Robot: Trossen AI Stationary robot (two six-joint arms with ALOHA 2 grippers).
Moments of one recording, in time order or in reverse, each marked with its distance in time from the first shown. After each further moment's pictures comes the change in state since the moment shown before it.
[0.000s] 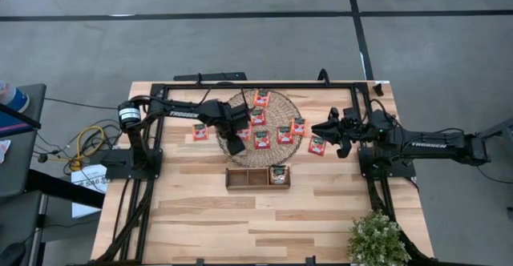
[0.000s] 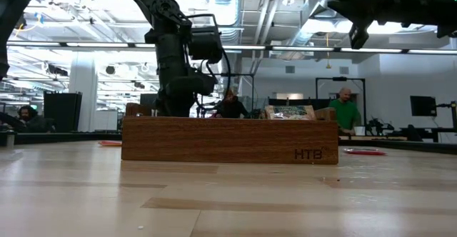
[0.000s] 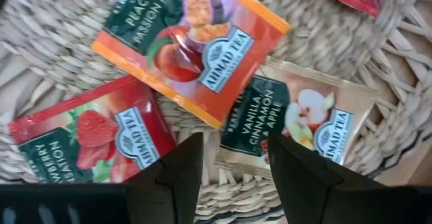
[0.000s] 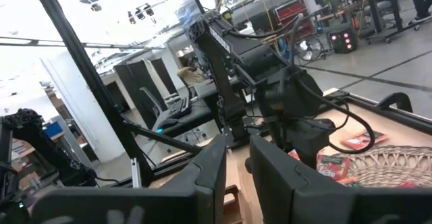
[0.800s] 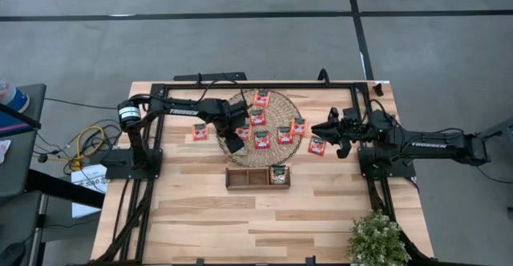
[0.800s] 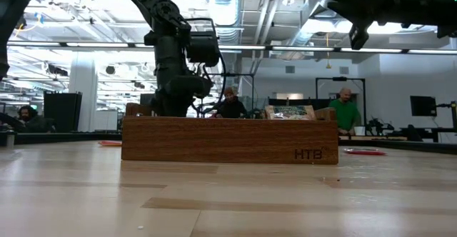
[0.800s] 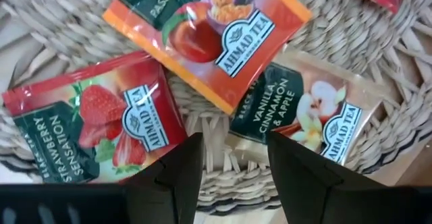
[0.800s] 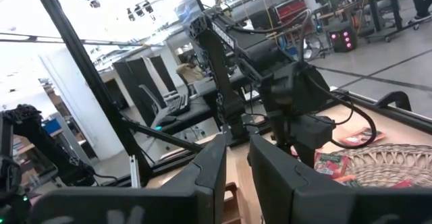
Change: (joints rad) left arm 0.035 0.000 0.000 -0.032 0.050 -0.052; right arm 0.000 0.000 0.000 -0.008 -0.003 -0.008
